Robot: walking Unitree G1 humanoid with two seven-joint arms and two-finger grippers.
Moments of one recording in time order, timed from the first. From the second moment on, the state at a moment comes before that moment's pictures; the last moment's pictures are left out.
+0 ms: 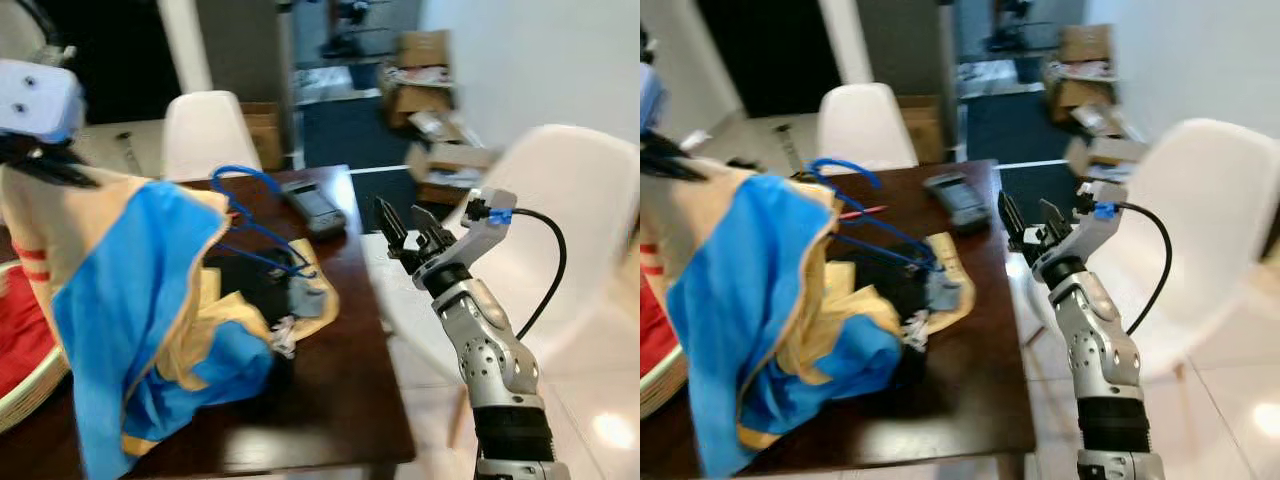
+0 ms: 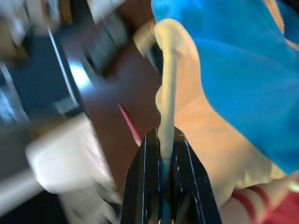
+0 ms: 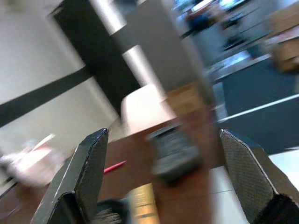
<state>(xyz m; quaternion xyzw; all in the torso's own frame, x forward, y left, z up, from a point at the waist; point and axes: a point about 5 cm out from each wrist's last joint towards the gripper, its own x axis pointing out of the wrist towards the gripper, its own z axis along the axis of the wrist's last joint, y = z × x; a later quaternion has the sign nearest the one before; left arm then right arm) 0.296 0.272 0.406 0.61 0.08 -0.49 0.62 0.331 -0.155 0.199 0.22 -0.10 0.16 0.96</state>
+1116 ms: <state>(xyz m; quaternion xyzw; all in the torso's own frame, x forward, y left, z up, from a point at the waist) 0.293 0.188 0.476 0.48 -0.20 -0.59 0.62 0.321 -0.186 0.196 0.36 -0.15 0.12 0.91</state>
